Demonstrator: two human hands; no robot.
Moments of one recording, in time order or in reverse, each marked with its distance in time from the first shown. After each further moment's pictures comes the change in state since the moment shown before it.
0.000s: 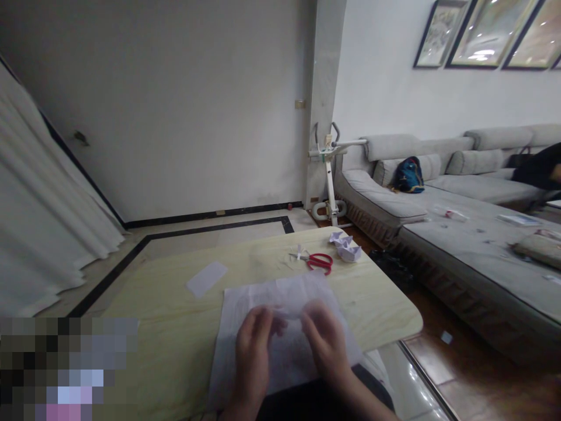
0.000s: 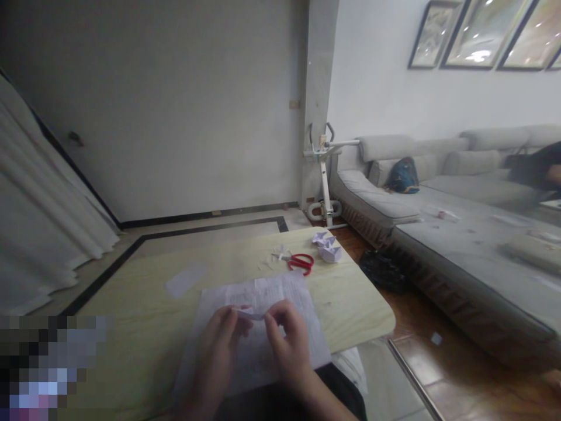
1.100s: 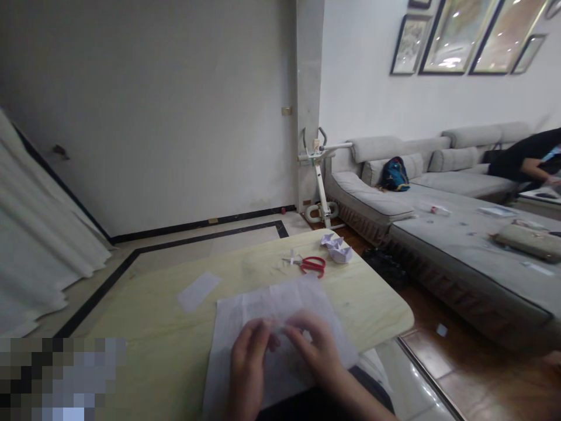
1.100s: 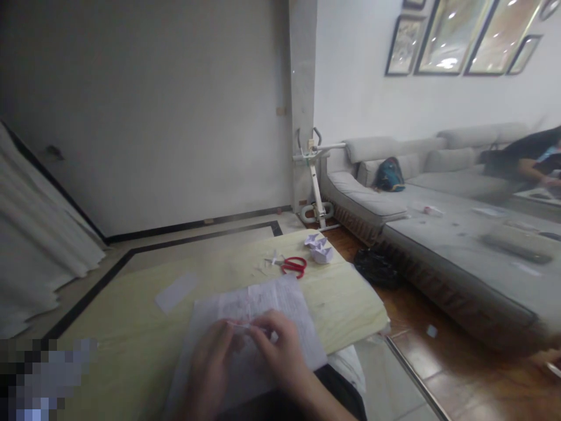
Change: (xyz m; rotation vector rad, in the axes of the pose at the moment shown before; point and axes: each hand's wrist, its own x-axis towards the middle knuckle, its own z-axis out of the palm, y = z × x) left_hand 0.000 -0.009 -0.011 0.051 -0.057 0.005; right_hand 0.004 -0.002 0.001 -0.085 -0.119 -0.055
